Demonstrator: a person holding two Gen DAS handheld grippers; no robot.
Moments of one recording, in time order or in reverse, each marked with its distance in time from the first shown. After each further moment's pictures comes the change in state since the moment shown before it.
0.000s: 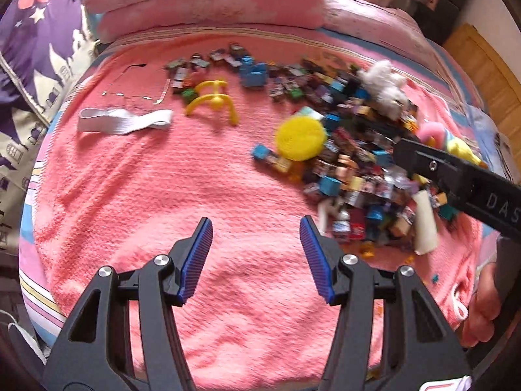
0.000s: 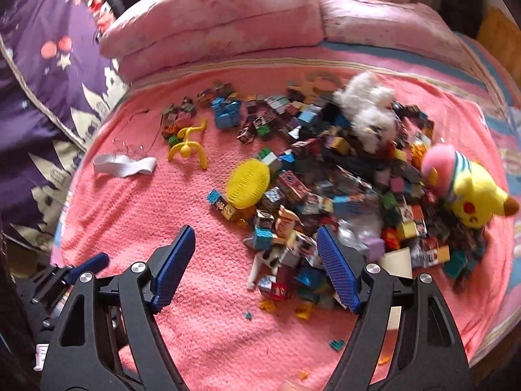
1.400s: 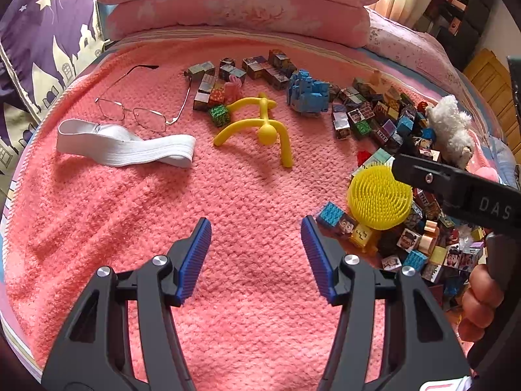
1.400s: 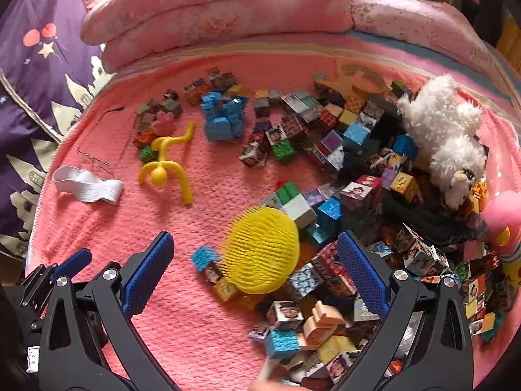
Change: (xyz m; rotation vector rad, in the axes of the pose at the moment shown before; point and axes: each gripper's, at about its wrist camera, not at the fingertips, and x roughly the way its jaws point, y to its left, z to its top) left arm 0.101 0.057 0.052 -0.050 -0.092 -0.001; right arm 0.132 0.011 0.055 -0.009 0.037 -0.004
